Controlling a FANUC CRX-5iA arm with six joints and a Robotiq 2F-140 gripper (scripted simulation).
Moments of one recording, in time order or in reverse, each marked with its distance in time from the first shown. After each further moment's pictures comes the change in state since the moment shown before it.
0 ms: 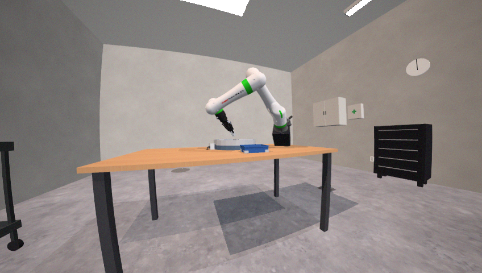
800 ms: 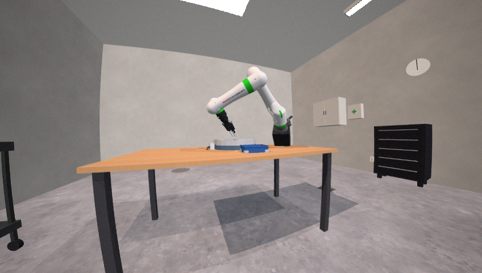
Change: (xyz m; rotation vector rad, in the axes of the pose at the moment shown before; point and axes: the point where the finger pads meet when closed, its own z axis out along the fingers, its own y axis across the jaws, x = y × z) arm 0.004 0.000 0.003 0.013 -0.019 -0.035
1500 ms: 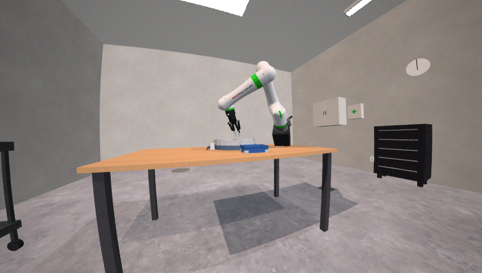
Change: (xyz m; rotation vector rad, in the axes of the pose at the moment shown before) arm 0.039 0.007 0.032 0.127 -0.172 -0.337
